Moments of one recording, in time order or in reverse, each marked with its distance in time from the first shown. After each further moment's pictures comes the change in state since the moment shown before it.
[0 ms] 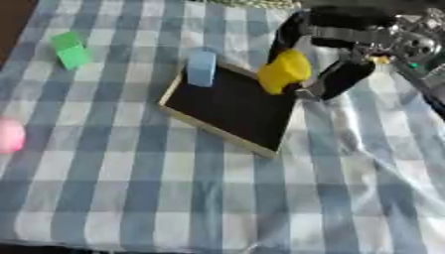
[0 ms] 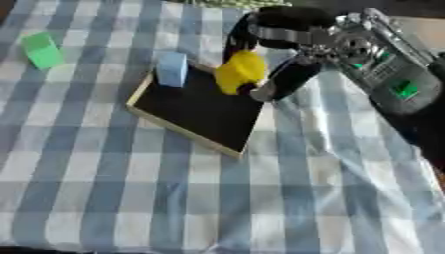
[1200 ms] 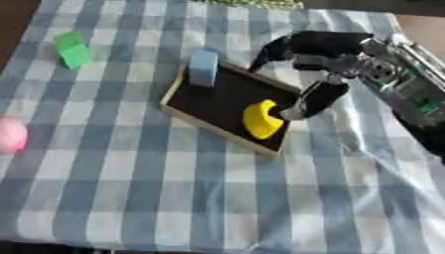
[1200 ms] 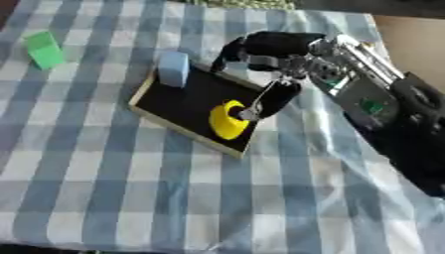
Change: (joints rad) left arm 0.000 -0.001 -0.005 0.000 0.000 0.003 -0.005; right arm 0.058 0.017 -0.062 -0.022 0.091 -0.069 -0.033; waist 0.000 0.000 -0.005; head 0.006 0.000
